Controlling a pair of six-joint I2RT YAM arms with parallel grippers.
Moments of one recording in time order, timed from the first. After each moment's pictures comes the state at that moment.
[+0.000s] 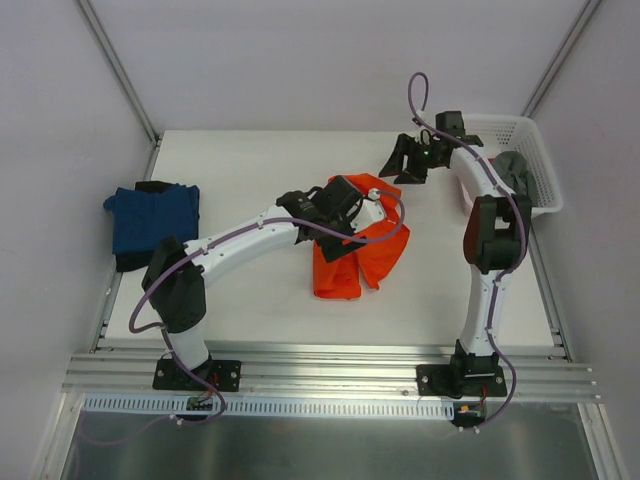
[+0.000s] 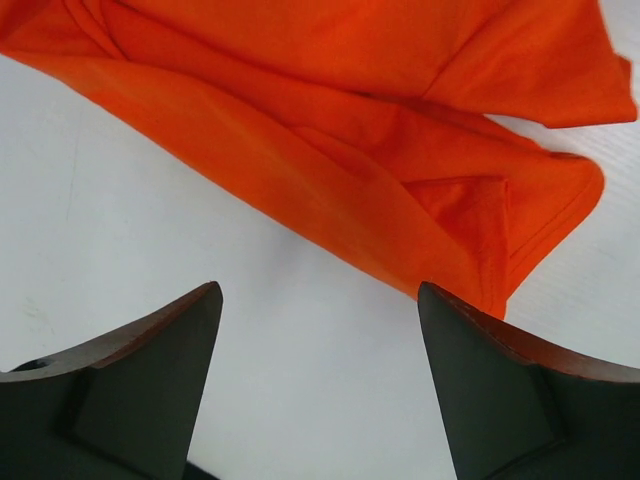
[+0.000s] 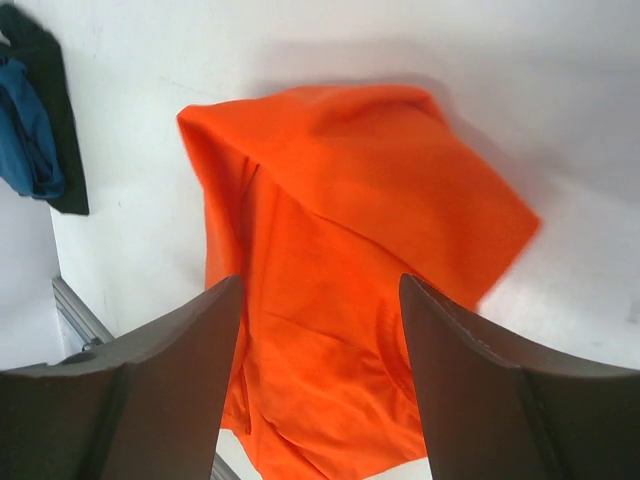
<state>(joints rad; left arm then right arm) -0.88 1.76 1.52 -0.76 -0.11 0.37 0.11 2.19 1.92 -0.68 -0.66 0.24</state>
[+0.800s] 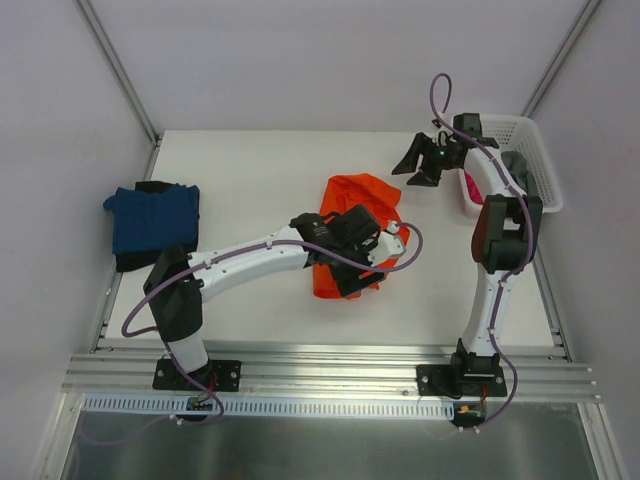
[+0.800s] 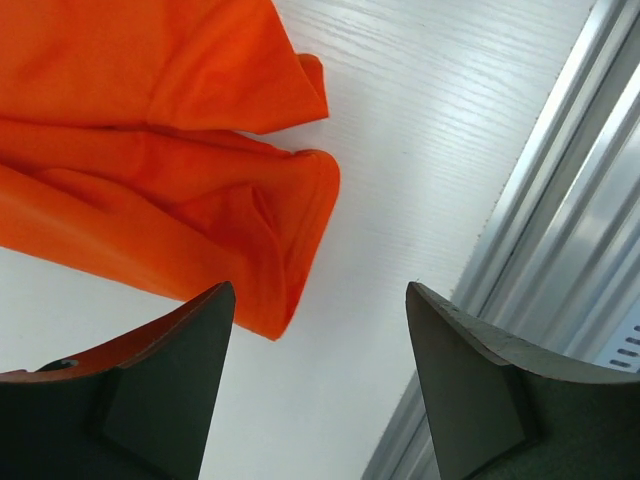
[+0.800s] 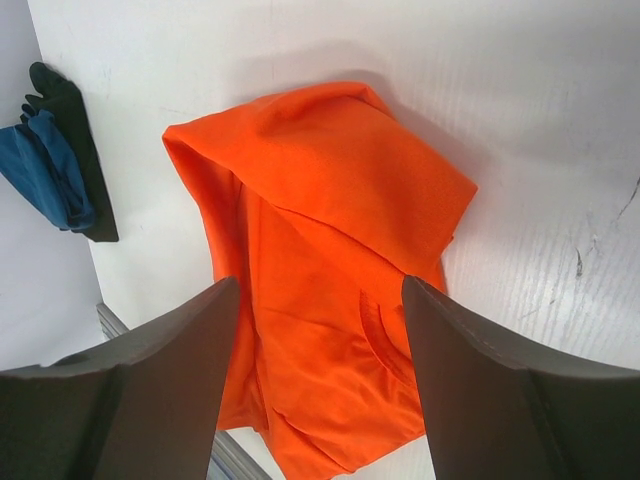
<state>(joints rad) -1.04 1.73 1.50 -0.80 0.11 0.21 0.01 2.19 1.90 -0.68 -0.68 0.32</state>
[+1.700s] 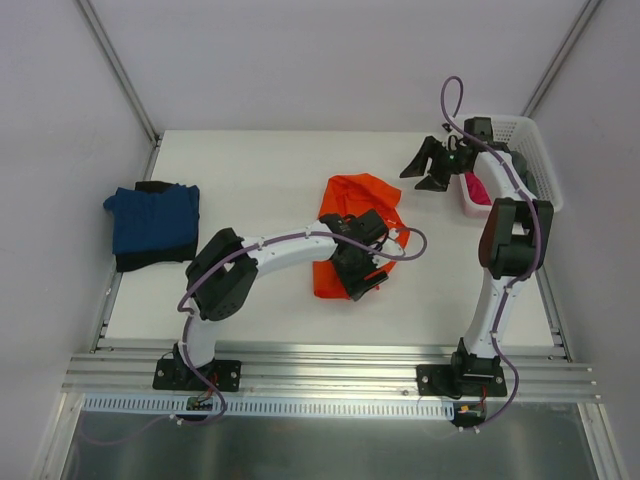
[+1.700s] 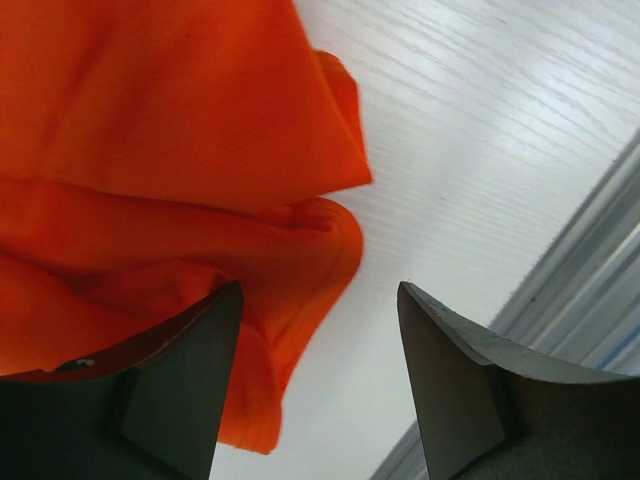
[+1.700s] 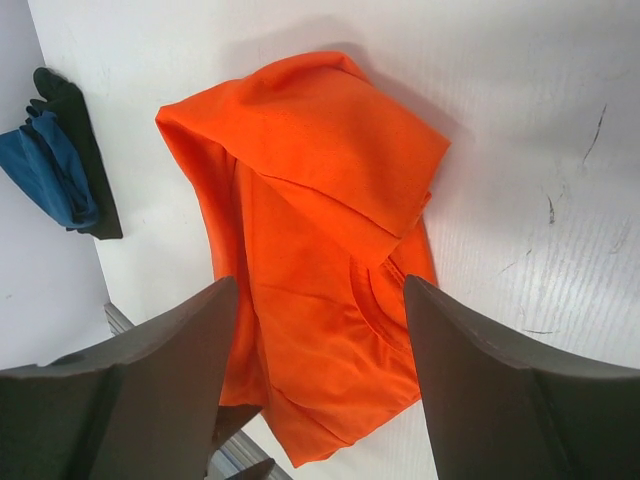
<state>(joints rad) -0.99 2.00 1.54 -0.79 0.22 0.13 -0.03 2.11 1.80 -0.68 -0.69 0.32</state>
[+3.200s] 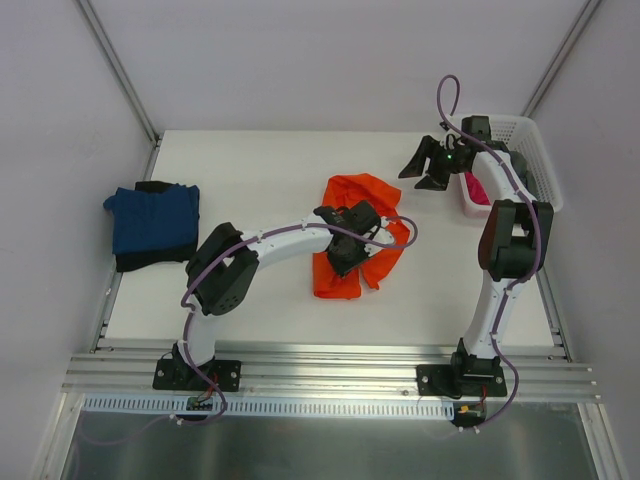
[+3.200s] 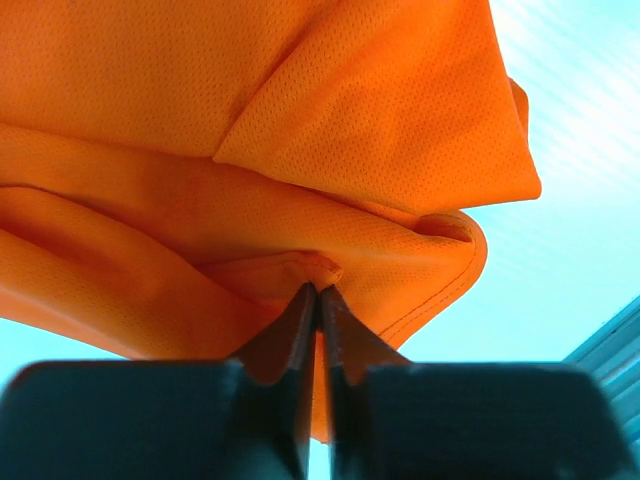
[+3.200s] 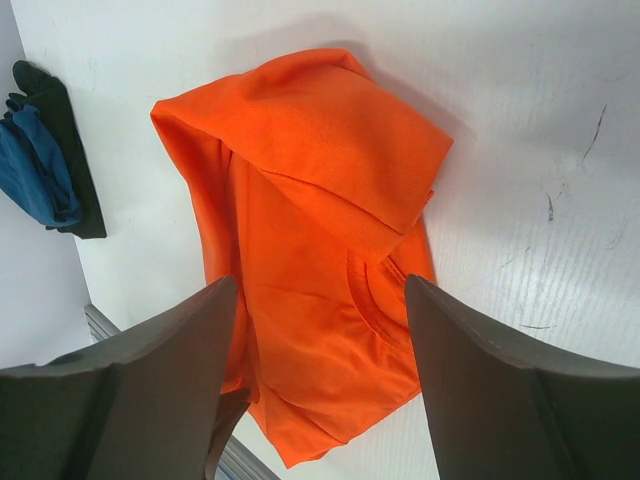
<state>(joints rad) -0.92 2.02 1.56 -0.77 0.12 0.15 -0.01 2.08 1.79 -0.69 -0.65 0.30</state>
